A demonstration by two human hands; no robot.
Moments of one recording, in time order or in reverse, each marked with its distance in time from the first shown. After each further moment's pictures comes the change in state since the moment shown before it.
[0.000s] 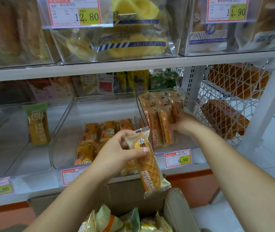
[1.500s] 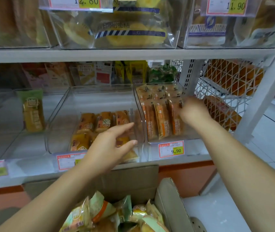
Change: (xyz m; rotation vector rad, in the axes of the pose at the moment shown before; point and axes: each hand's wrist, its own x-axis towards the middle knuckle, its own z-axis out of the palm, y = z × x) left_hand -0.008 -0.011 -0.001 0.552 0.113 0.315; right_hand -0.035 -0.011 -0.028 -0.203 0.272 -0.027
